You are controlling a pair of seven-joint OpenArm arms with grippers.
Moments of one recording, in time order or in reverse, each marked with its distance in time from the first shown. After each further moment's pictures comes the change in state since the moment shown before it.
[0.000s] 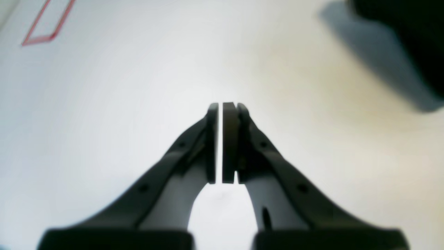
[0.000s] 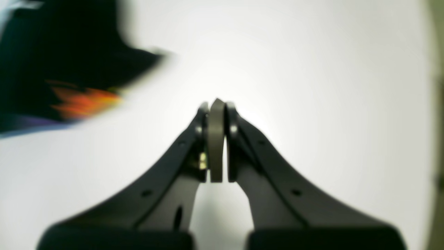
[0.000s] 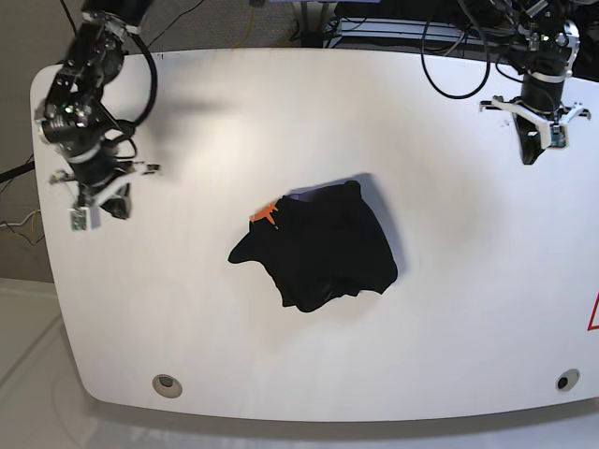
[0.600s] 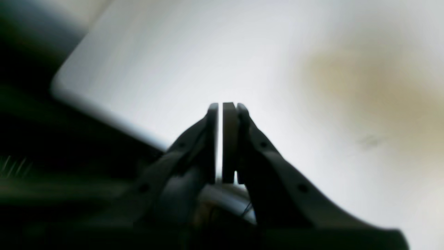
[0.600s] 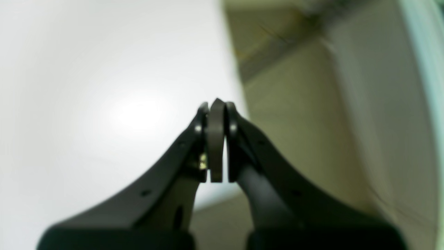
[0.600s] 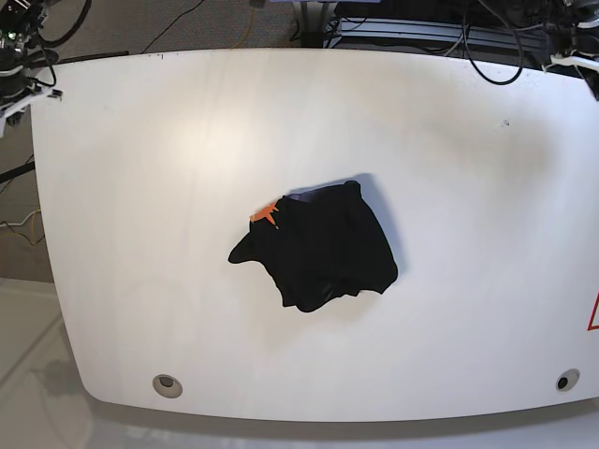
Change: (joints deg) left arm -0.2 3.3 -25.8 -1.1 0.9 -0.4 0.0; right arm -19.7 4.7 27.1 -4.3 -6.2 0.6 11.7
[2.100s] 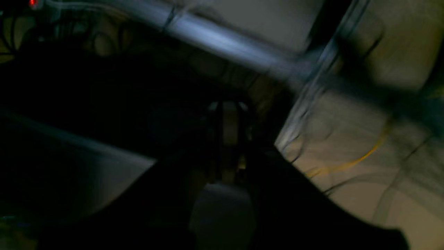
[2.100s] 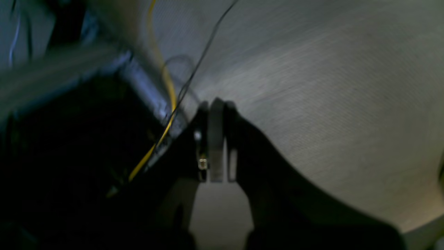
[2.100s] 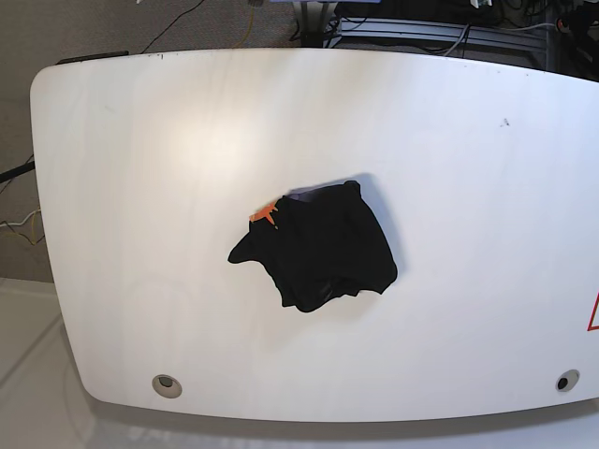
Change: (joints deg) left arm -5.8 -16.8 -5.8 -101.3 63.2 24.5 -45.5; right arm 13.0 0.6 28.9 -109.3 -74.8 -0.2 61.7
